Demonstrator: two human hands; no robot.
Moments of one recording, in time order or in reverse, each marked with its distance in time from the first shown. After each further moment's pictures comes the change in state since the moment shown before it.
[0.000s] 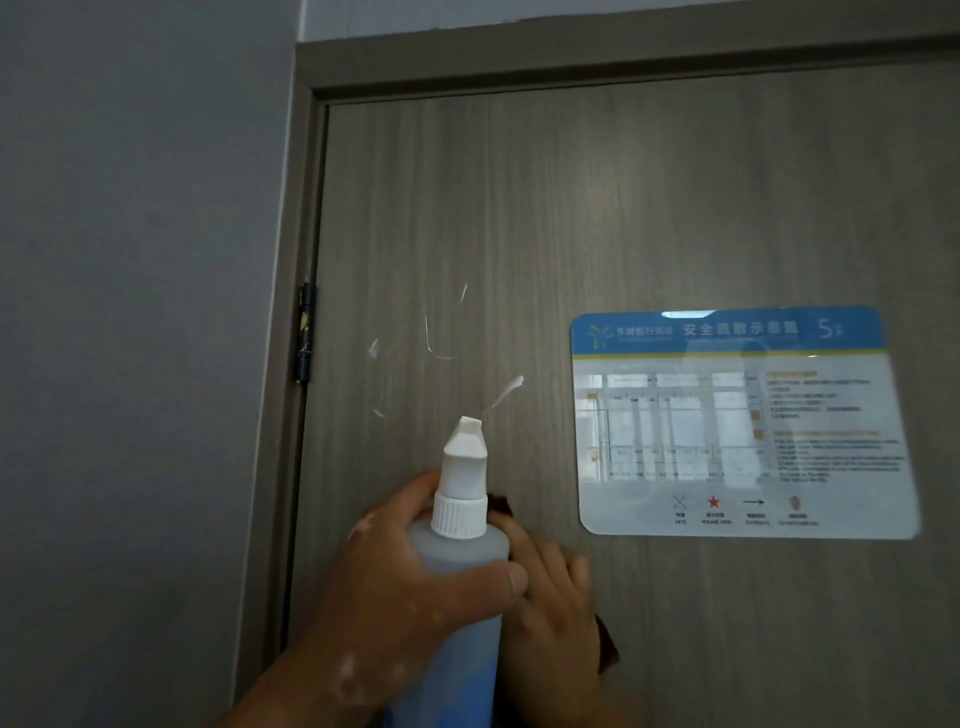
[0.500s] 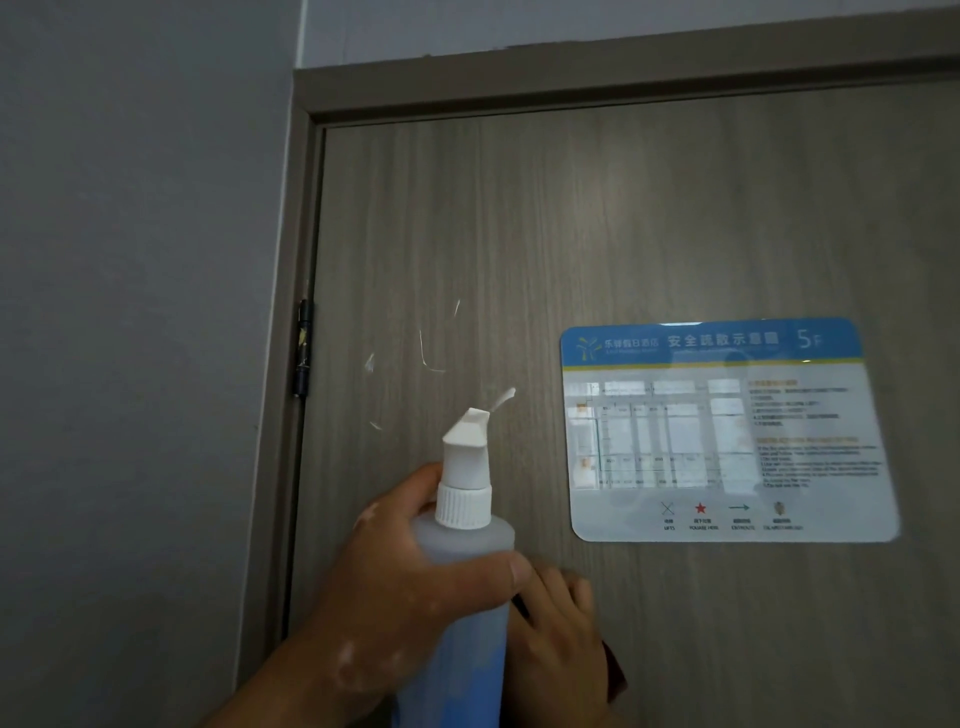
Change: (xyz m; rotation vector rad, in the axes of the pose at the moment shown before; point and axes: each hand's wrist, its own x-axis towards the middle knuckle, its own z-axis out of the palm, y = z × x) left_hand 0.003 0.016 0.002 -0.091 -0.051 0.013; right_hand -0.011 0.002 -0.011 -0.019 0.048 -0.057
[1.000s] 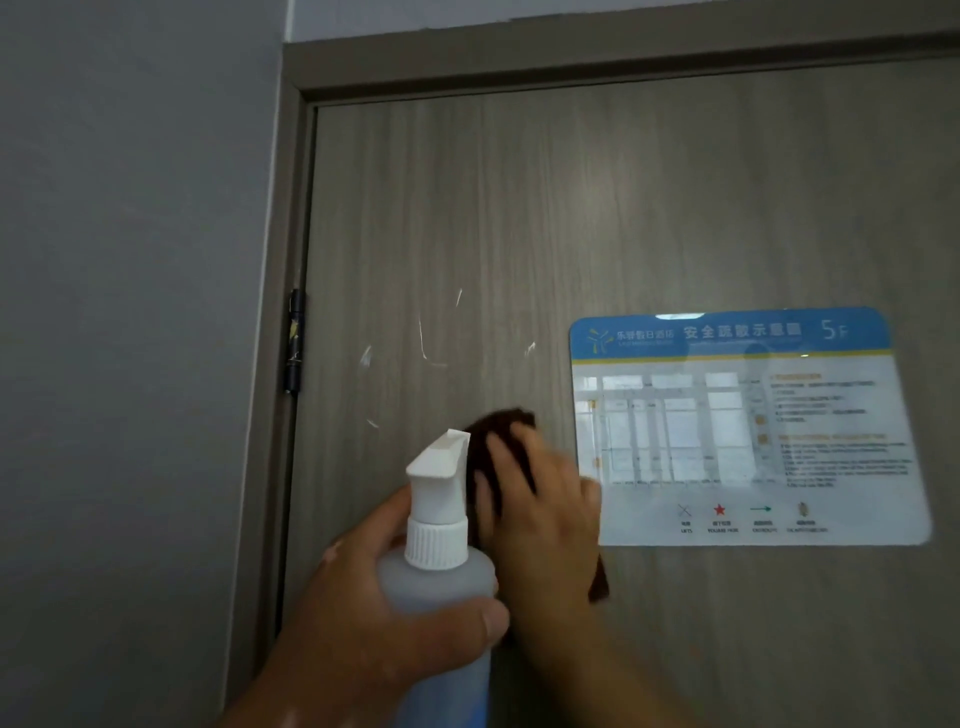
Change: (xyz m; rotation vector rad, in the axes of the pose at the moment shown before) left_hand -0.004 -0.020 -0.020 -0.028 -0.031 -0.034; right_hand 0.085 0.012 0.027 -0.147 0.034 0.266
